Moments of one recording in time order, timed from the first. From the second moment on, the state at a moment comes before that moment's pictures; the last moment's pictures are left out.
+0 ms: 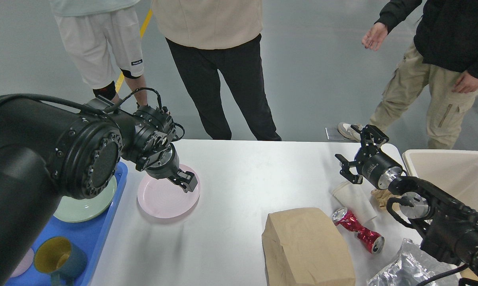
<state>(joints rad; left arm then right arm) -1.61 -0.19 1.55 -0.79 0.11 -0.51 -0.19 0.65 -0.28 0.64 0.46 -0.21 0.43 0.21</state>
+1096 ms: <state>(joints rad) -1.27 -0.18 1.37 -0.52 0.10 -0.26 -0.12 0.65 -0.28 0.64 0.46 -0.21 0.42 0.21</state>
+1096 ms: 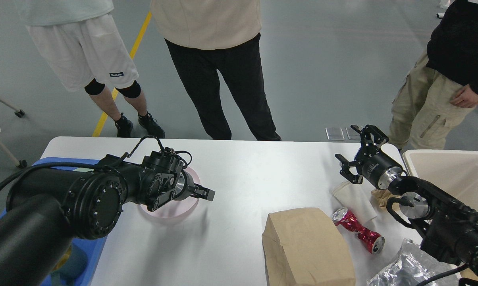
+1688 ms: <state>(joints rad) -1.20 -0.18 1.32 -0.50 0.09 -0.28 -0.12 0.65 -0.28 0.64 0.46 -0.21 0.43 0.21</state>
